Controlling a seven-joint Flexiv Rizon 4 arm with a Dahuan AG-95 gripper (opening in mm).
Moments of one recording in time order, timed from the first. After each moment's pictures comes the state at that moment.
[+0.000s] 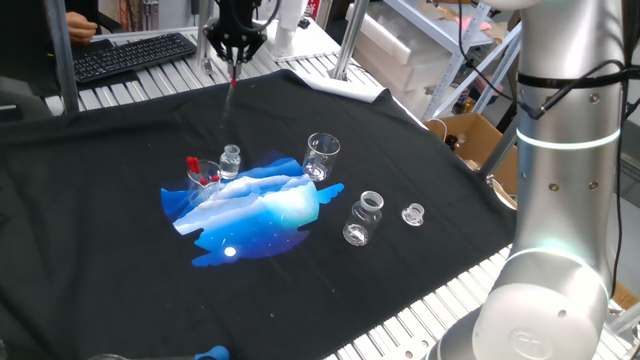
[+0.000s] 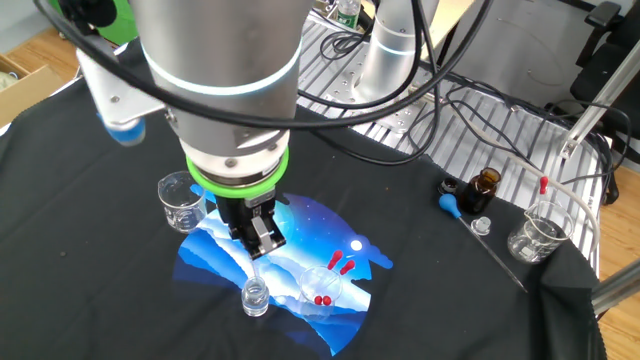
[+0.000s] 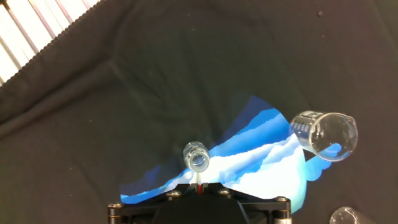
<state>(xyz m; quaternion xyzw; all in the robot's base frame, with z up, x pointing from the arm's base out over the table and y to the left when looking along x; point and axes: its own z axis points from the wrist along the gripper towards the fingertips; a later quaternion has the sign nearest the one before) 0.682 0.056 0.257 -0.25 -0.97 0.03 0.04</state>
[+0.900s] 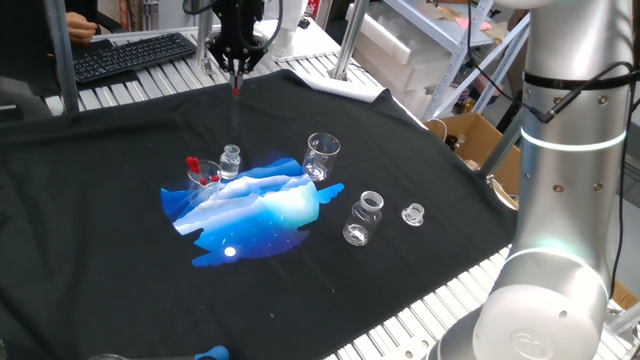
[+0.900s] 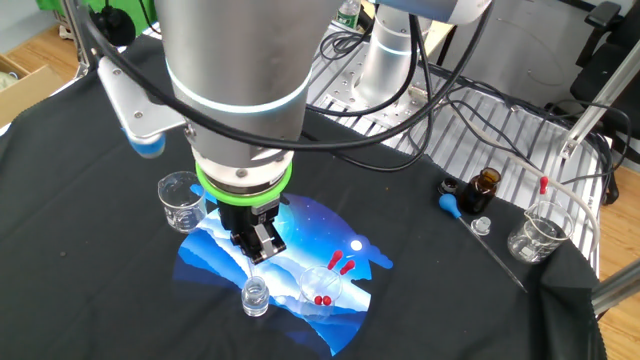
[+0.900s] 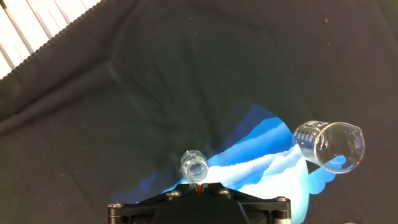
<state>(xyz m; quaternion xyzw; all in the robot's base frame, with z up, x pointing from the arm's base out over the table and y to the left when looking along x) 0.678 0.052 0.236 -0.24 -0.97 0.03 0.02</state>
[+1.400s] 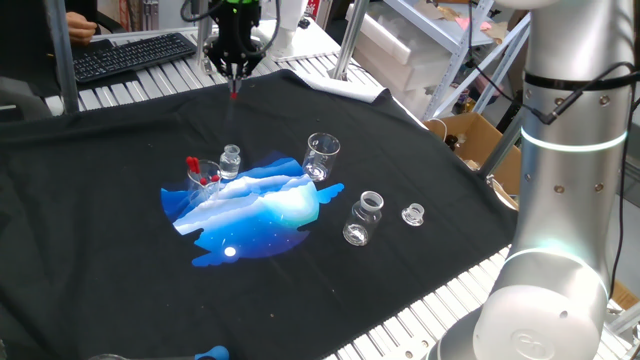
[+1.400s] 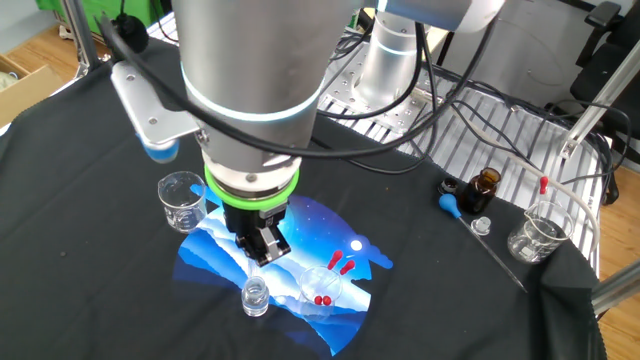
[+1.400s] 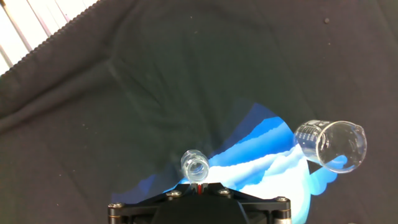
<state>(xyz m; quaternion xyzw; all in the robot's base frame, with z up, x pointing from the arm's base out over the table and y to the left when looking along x) 0.675 0.053 0.227 -0.24 -0.97 0.03 0.01</state>
